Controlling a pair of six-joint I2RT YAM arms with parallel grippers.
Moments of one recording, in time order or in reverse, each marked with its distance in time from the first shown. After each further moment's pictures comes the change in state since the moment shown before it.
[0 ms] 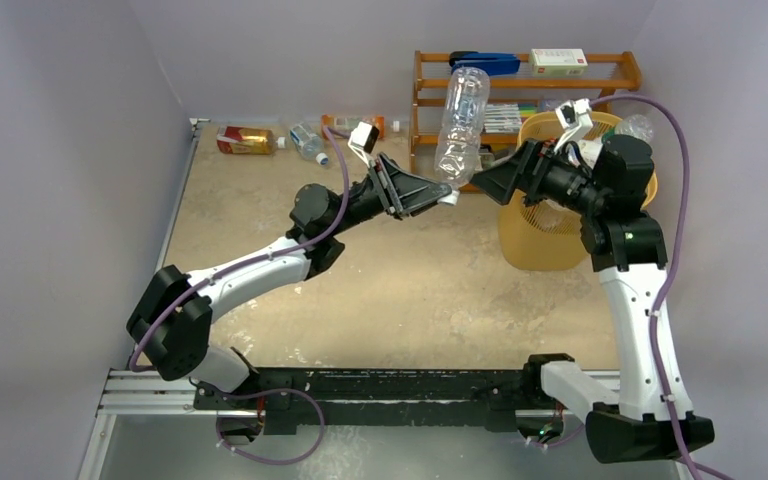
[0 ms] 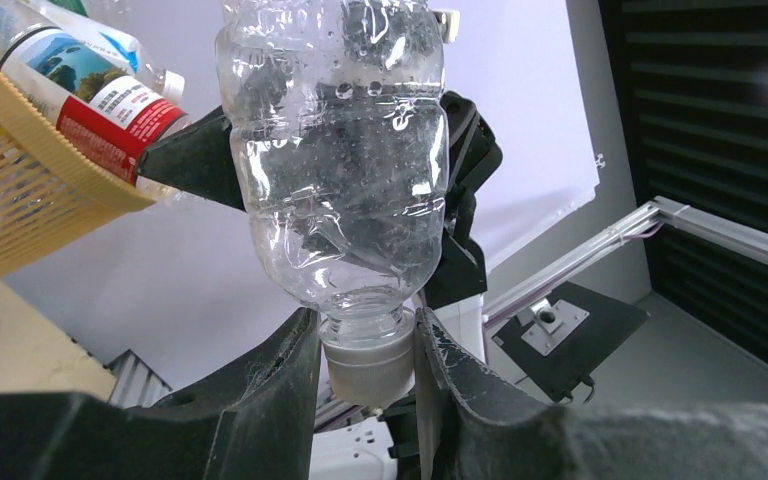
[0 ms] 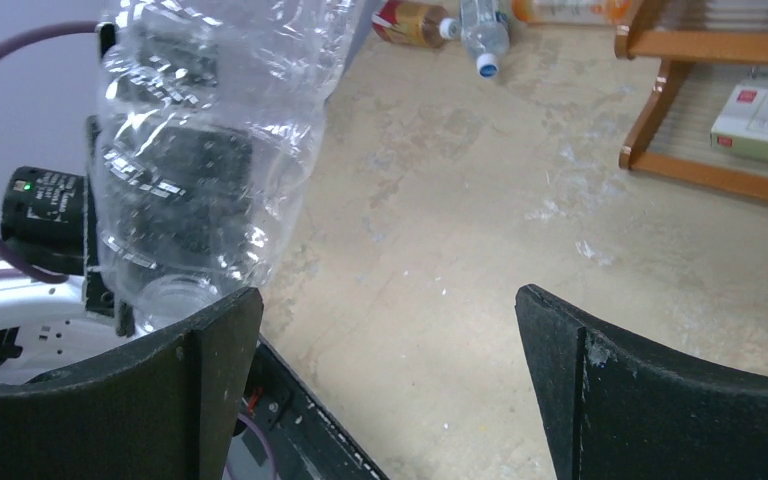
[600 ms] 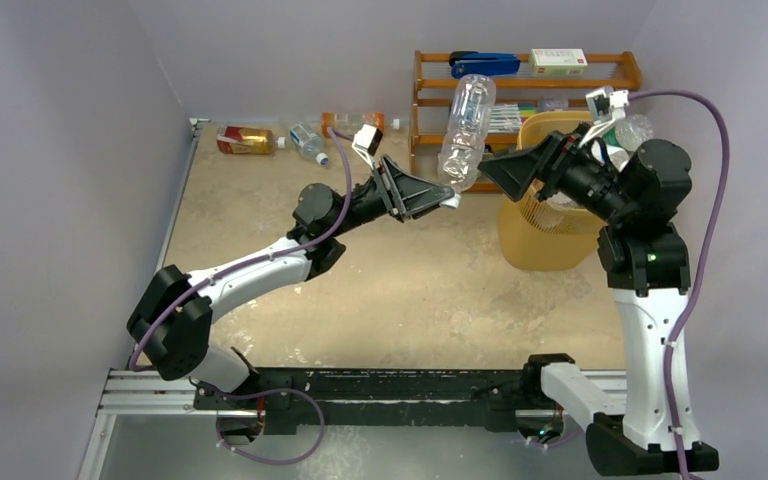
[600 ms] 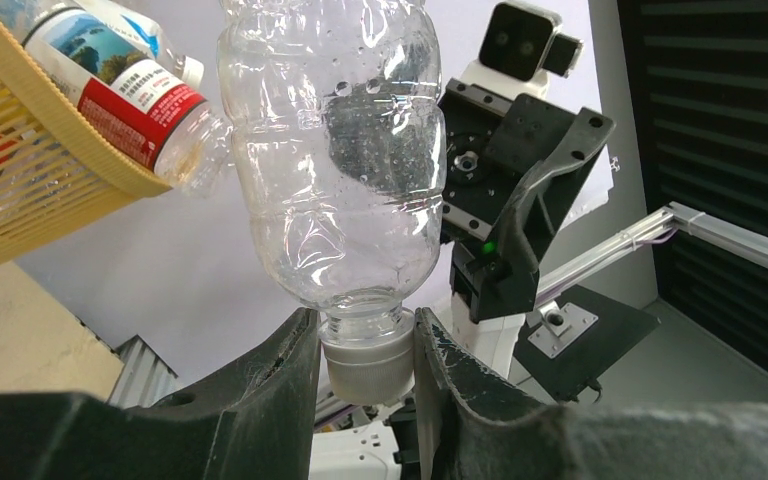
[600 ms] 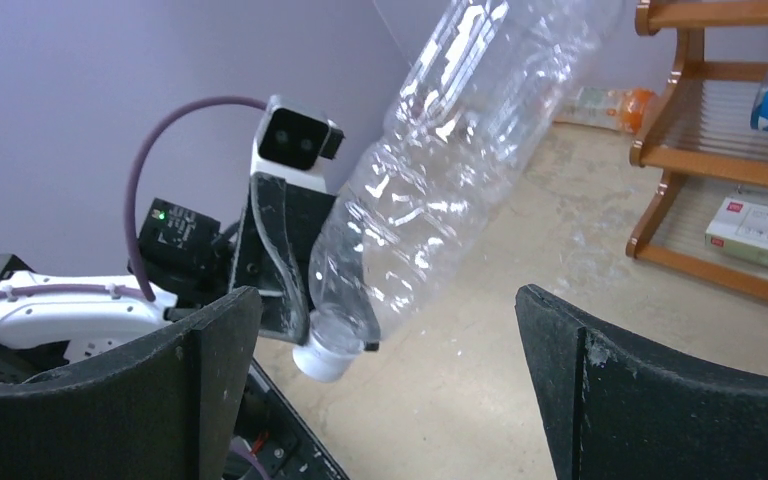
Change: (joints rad) left arm -0.015 0.002 0.000 -0.028 -0.014 -0.003; right arm 0.000 -0.071 0.103 0.058 0.010 0.058
